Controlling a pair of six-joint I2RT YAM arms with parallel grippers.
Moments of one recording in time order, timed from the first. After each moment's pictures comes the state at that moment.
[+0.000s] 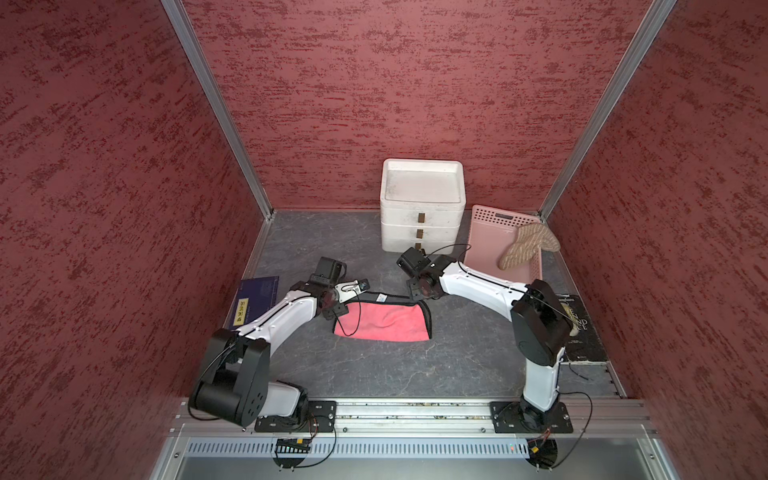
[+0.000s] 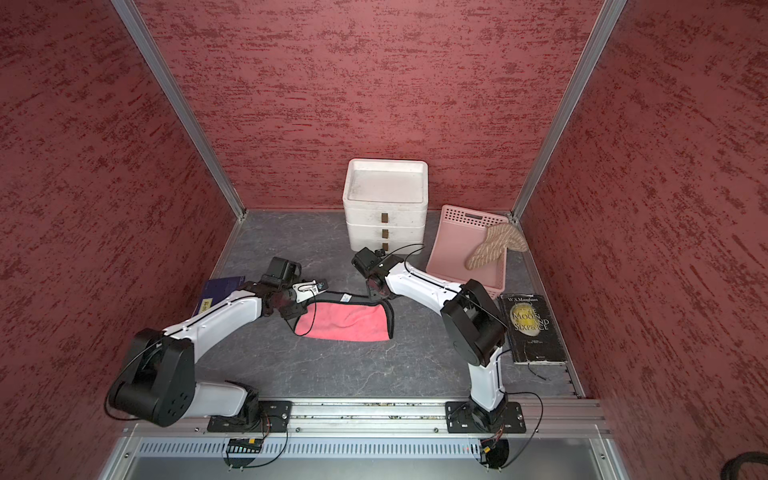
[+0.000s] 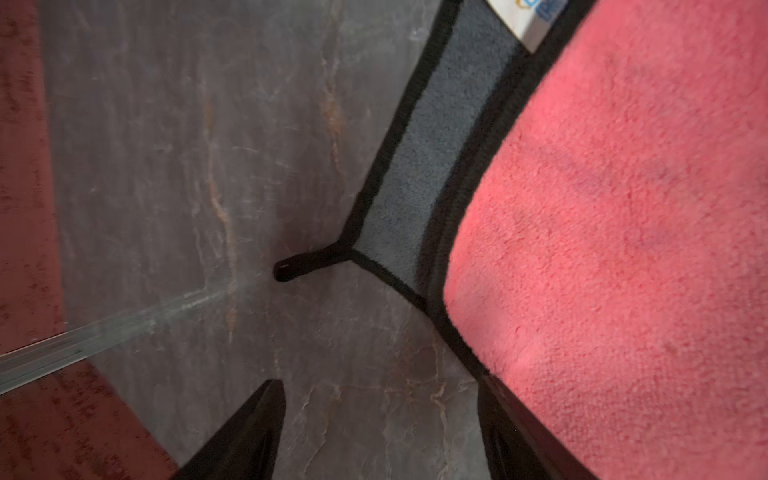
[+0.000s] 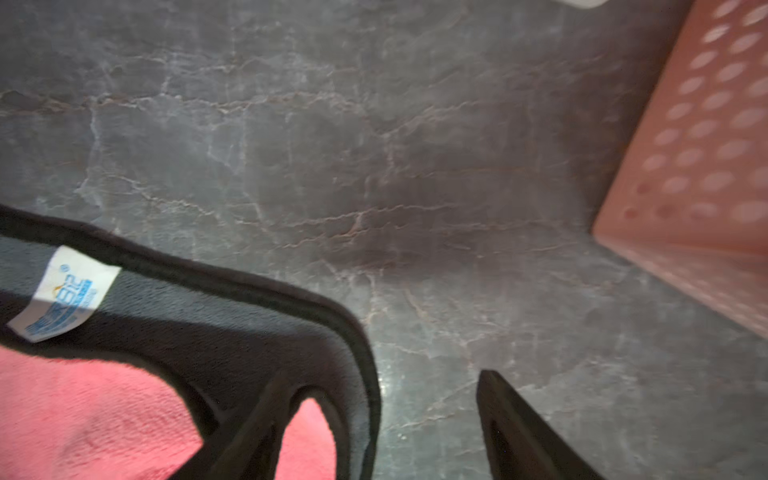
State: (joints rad) left arm -0.27 1.35 0.78 -0.46 -0.08 0.97; right arm 0.76 1.90 1.45 -0.83 0.33 0.56
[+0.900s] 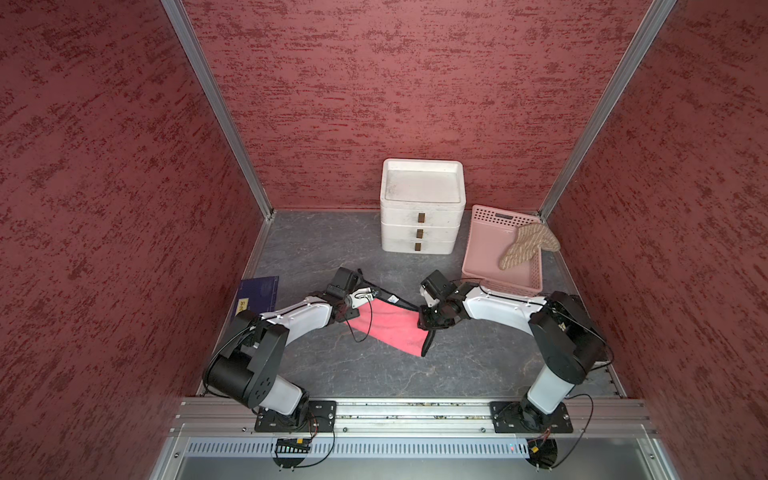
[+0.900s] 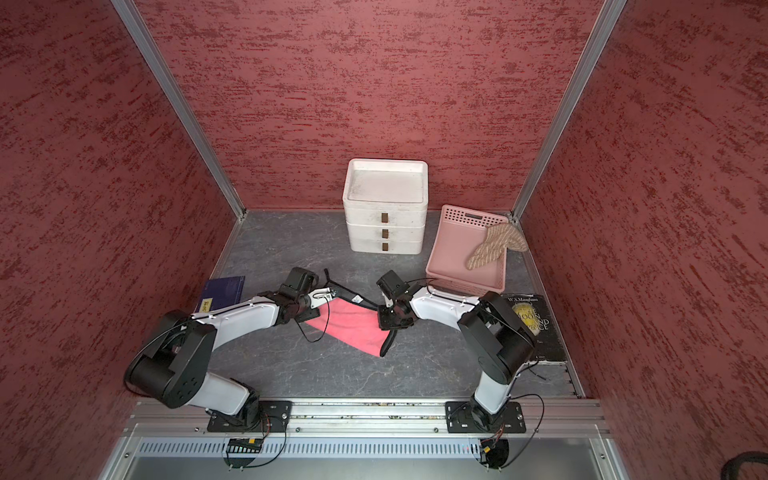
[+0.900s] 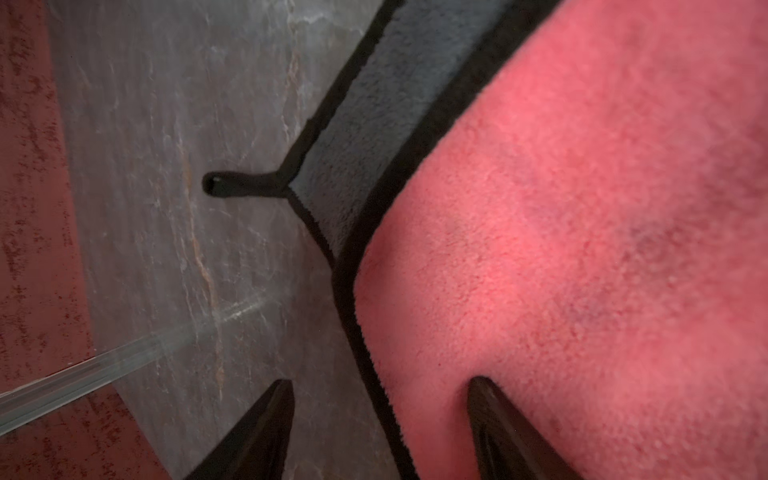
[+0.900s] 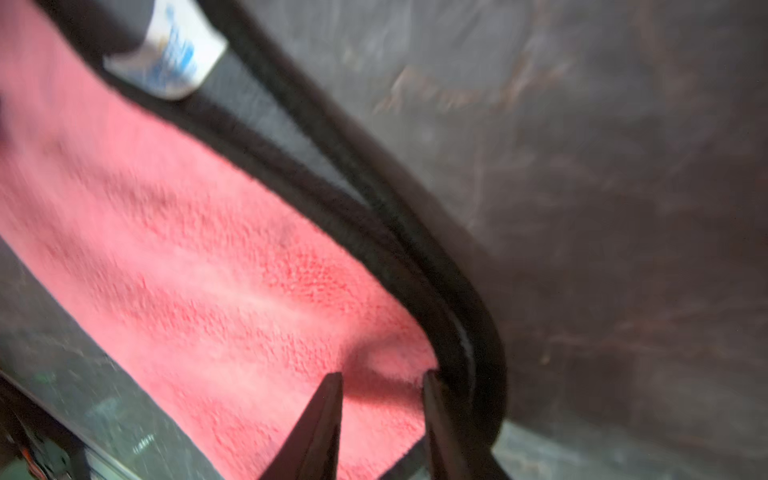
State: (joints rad) left arm -0.41 1.52 0.69 -0.15 -0.20 0.92; right arm 0.76 1.71 0.98 -0.53 -0.24 0.58
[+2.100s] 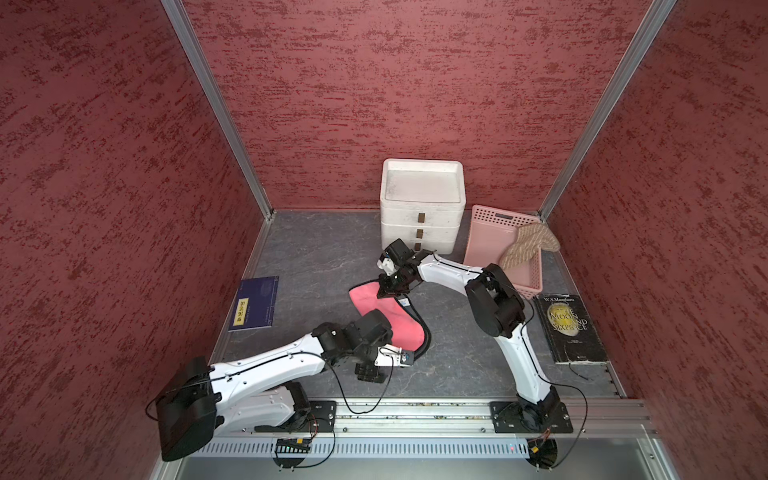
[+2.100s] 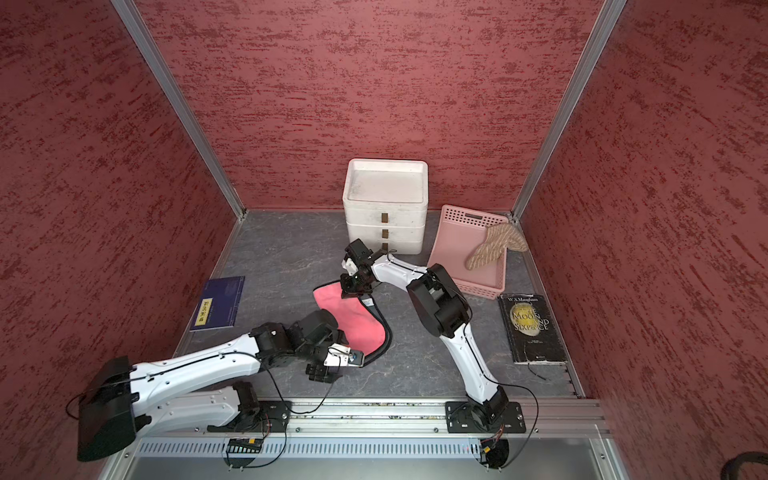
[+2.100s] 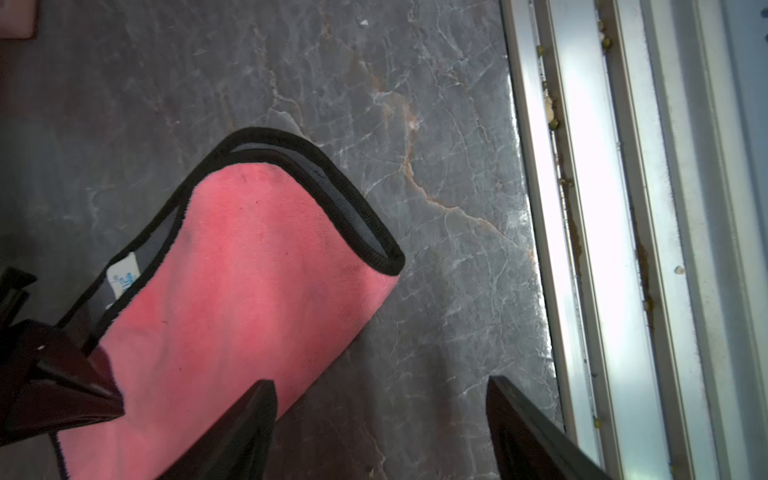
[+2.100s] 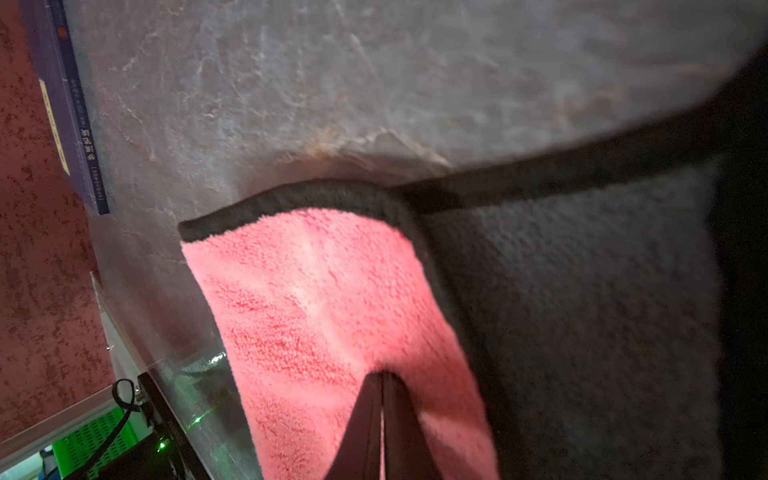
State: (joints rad) left arm -1.02 1.17 0.66 -0.60 0.14 0.73; right arm 0.68 2.27 1.68 -0.54 -0.46 0.53
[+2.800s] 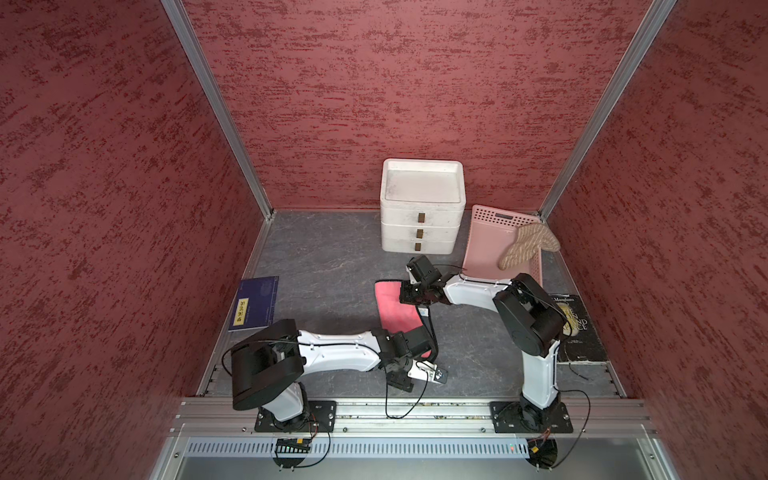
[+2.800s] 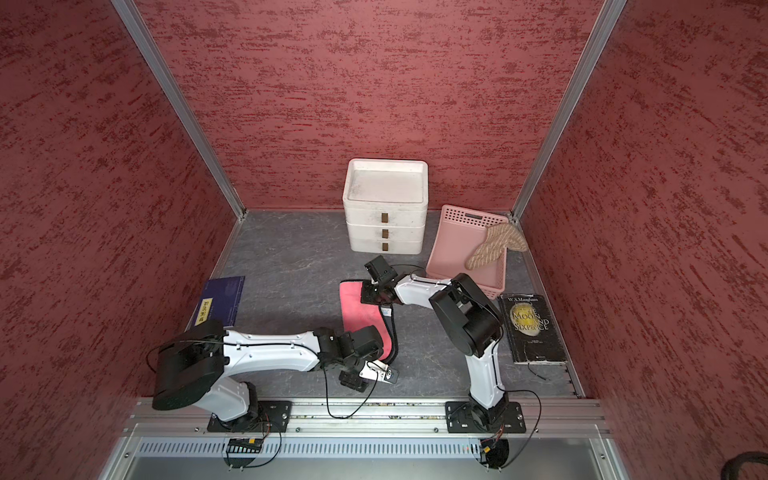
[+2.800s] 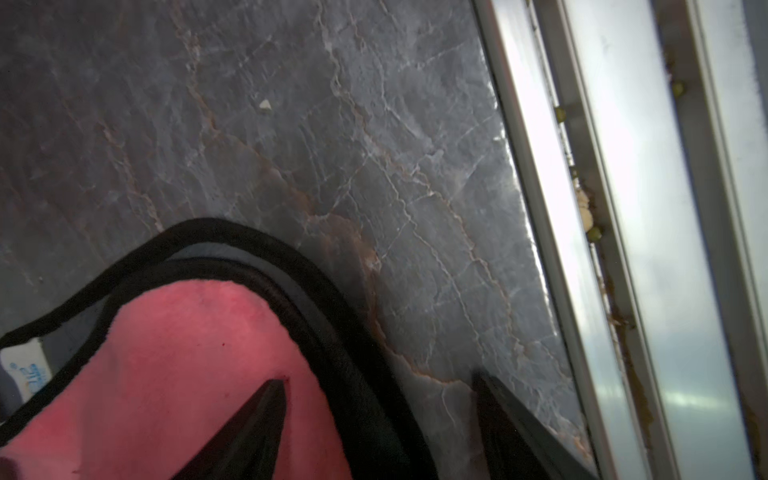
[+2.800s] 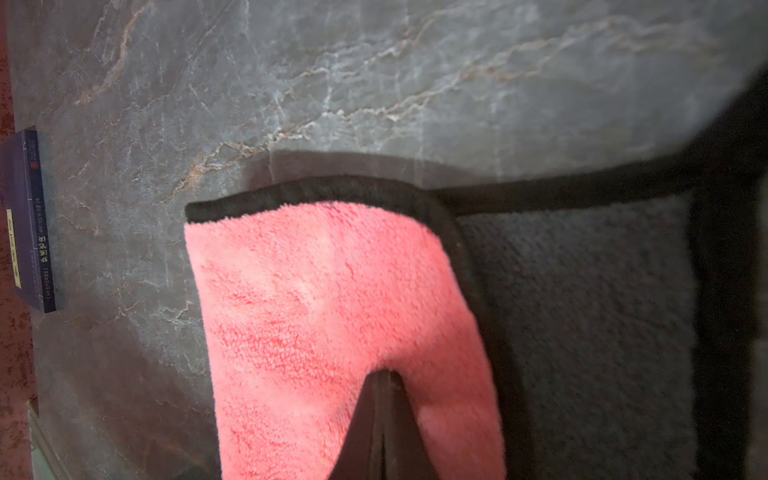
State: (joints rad) left arm -1.19 1.59 0.84 -0.46 0.05 0.72; right arm 0.68 1.98 1.18 -0.17 -0.19 0.73
